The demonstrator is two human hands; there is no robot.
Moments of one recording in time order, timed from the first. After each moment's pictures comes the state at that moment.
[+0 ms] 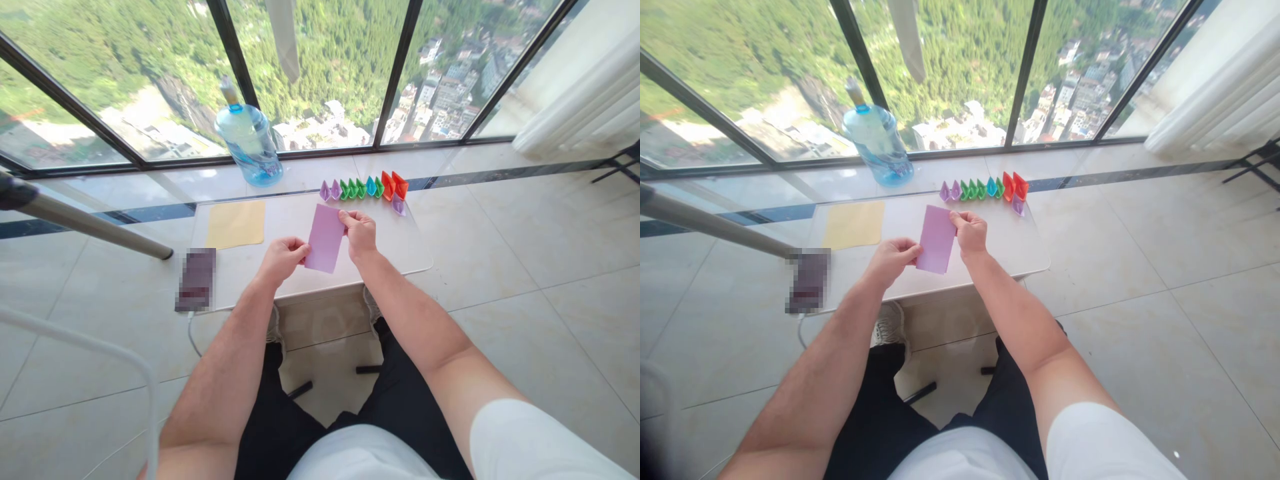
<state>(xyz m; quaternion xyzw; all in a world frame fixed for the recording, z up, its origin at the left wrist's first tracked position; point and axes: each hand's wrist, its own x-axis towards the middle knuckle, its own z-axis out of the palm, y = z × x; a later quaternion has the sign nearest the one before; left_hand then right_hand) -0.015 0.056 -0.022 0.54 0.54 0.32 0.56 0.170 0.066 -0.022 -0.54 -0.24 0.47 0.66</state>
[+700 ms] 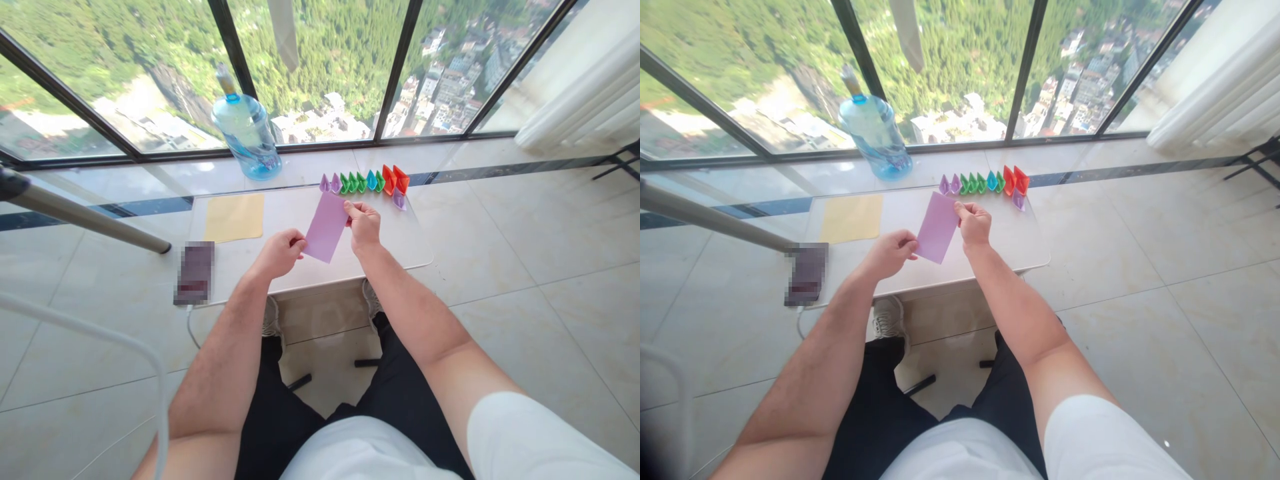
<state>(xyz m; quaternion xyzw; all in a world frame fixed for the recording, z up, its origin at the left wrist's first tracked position) -0.025 0.060 -0.013 0.69 0.55 0.19 0.43 0.176 0.071 -0.023 -0.55 -0.24 0.43 0.67</state>
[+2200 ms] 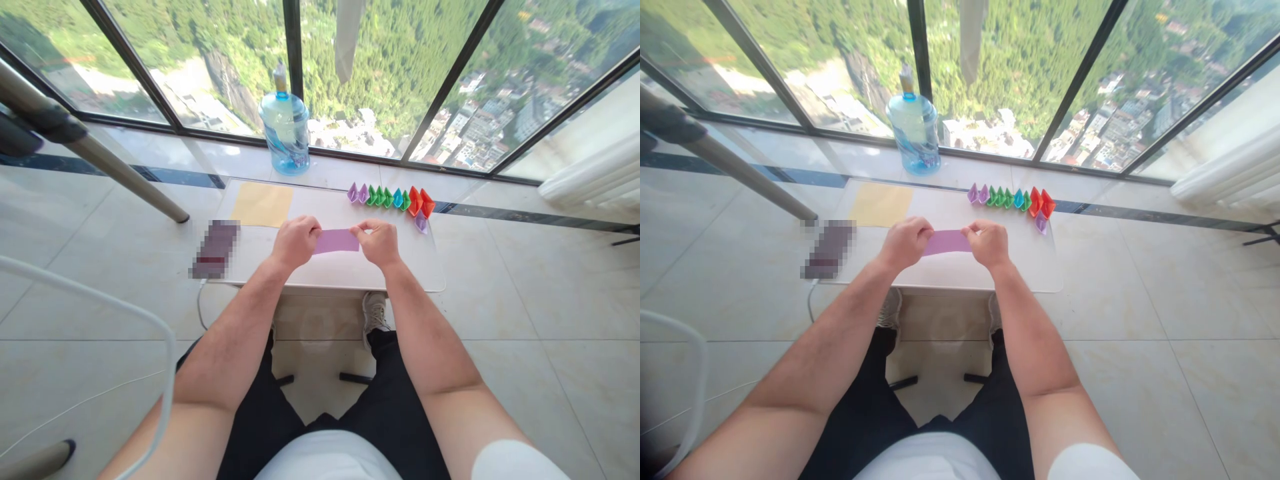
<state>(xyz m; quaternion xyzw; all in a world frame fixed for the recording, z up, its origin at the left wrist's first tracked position) -0.026 0.061 -0.012 0.76 0.56 0.27 0.18 0.186 0.055 -0.013 -0.63 -0.64 0.21 0.39</state>
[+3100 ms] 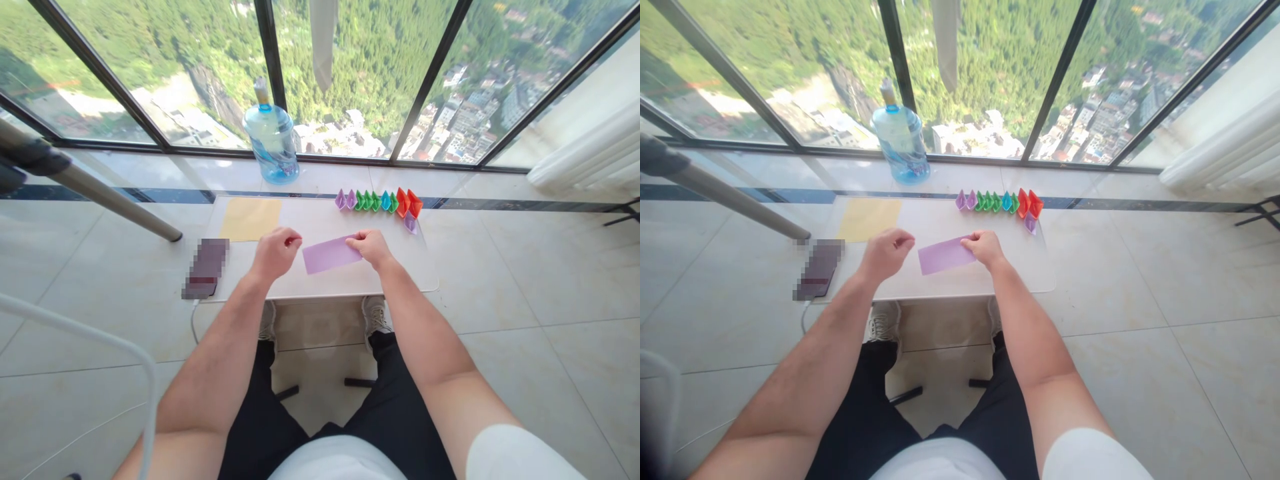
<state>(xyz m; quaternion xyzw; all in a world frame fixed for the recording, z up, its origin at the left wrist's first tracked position) -0.051 0.070 -0.024 0.72 0.59 0.29 0.23 0.209 0.073 -0.047 -0.63 -0.47 0.48 0.39</state>
